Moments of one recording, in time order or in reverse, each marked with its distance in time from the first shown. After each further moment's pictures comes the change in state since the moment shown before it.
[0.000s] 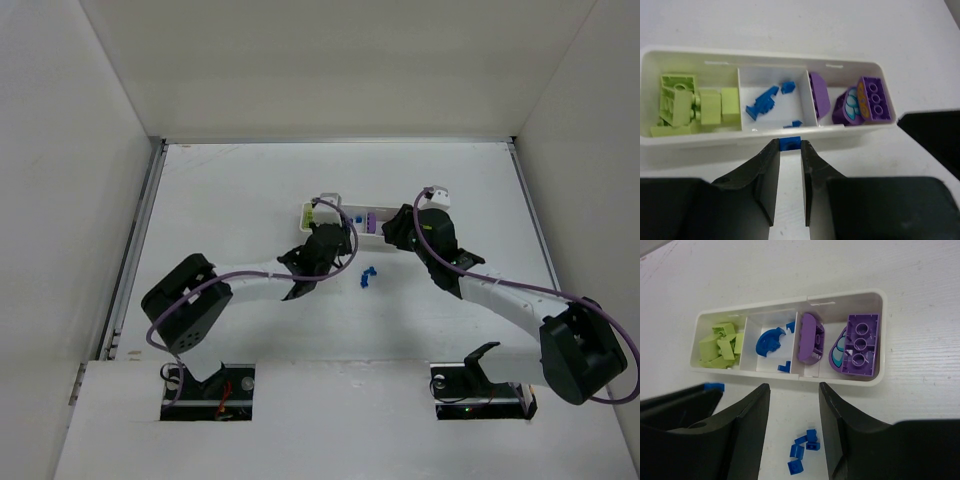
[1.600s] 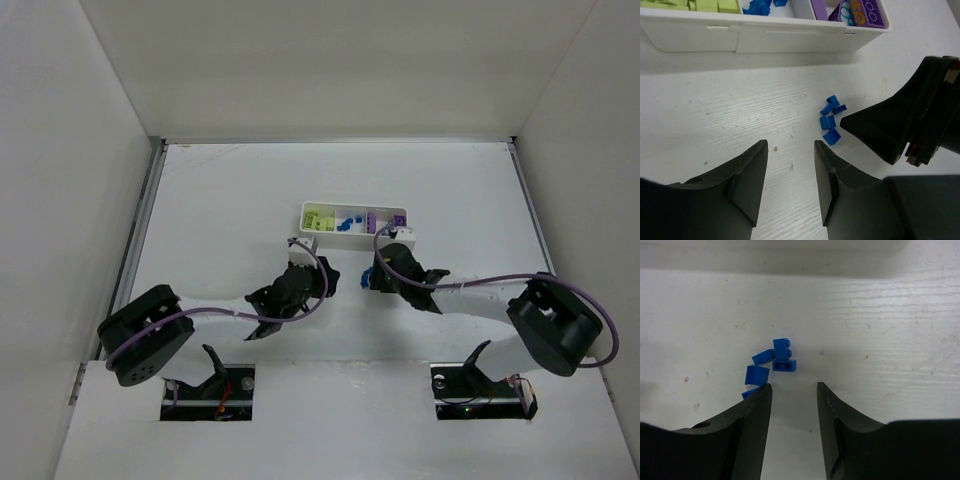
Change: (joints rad) left arm -0.041 -0.262 -0.398 0.121 0.145 -0.087; right arm 0.245 0.154 -0.101 -0.138 0.109 0.071
